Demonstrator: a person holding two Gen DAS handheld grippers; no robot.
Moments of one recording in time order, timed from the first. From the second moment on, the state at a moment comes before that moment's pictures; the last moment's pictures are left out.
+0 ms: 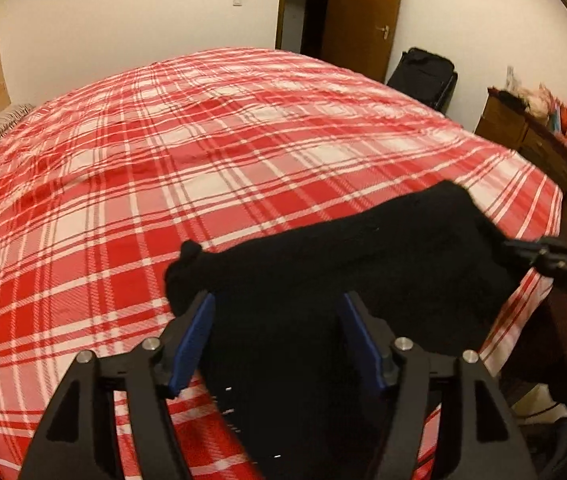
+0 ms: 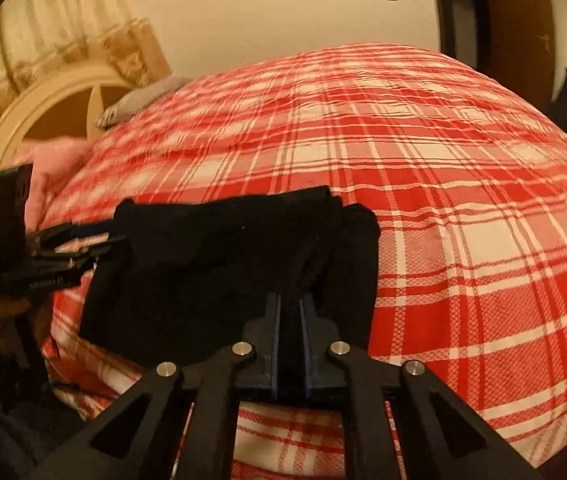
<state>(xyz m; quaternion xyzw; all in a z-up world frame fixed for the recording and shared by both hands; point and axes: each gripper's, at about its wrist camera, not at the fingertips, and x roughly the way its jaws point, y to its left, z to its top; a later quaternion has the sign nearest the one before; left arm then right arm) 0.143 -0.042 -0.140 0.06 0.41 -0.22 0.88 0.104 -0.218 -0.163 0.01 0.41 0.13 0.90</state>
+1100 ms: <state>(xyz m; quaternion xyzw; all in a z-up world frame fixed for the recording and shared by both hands) 0.150 -0.025 -0.153 0.05 0.42 -0.18 0.89 0.142 -0.243 -0.168 0.13 0.41 0.17 0.89</state>
